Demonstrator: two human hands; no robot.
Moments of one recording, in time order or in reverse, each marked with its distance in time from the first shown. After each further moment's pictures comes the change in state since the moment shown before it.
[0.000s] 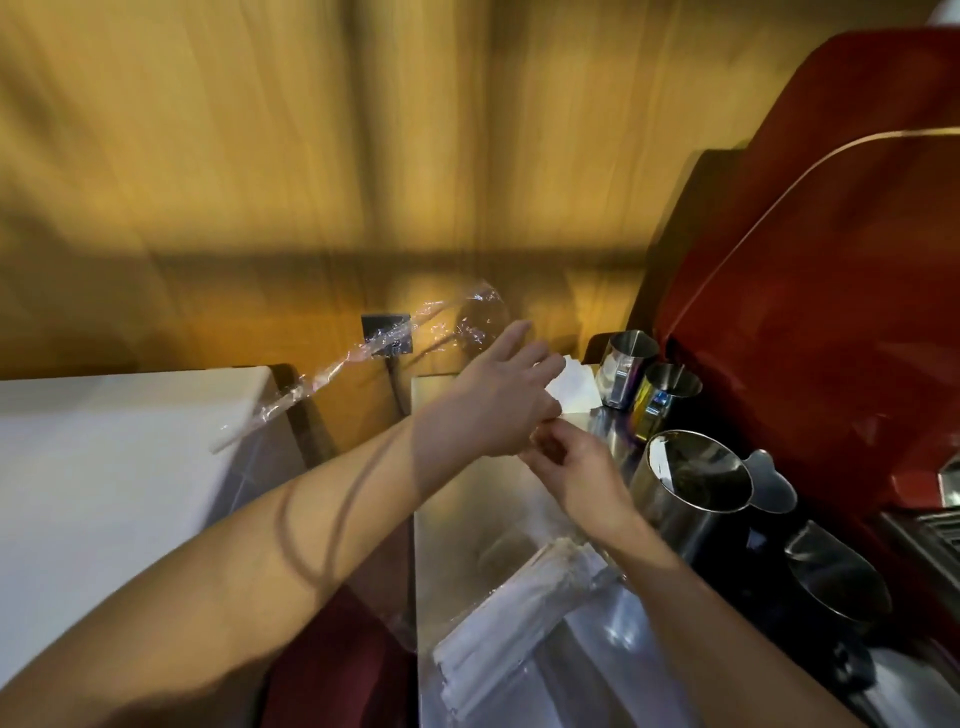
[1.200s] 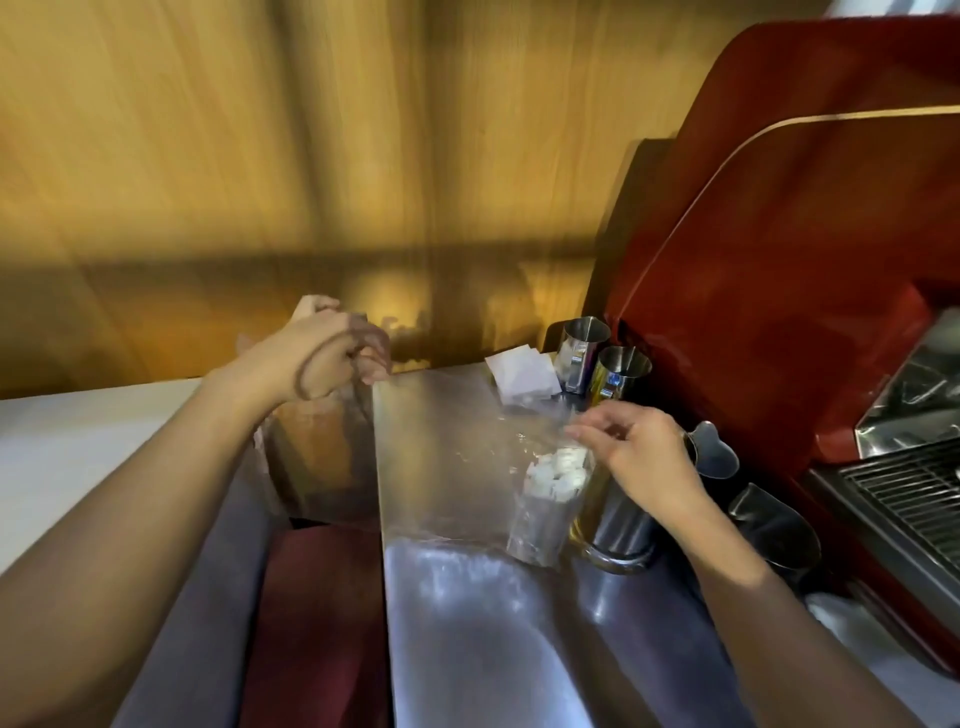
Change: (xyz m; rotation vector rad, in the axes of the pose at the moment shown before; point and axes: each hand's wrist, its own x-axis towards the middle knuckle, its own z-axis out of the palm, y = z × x) left_hand -0.058 -0.094 0.024 -0.676 0.058 -0.514; right_hand -0.028 0.011 -0.081 0.024 0.169 0.029
